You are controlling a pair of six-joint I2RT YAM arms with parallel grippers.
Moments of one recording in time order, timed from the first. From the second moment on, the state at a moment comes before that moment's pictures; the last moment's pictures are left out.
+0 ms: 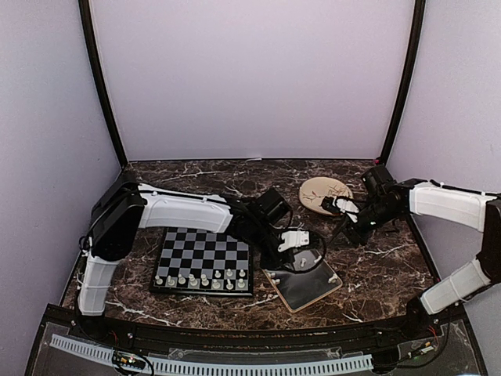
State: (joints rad) left arm -1.04 2.21 1.68 -0.48 0.40 0.53; right arm 0.37 1.37 0.86 -0.63 -0.53 -0.62
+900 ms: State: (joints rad) left arm -0.86 1.52 0.99 -0.07 0.30 0.03; right arm 0.72 1.82 1.20 -0.71 -0.27 -1.13
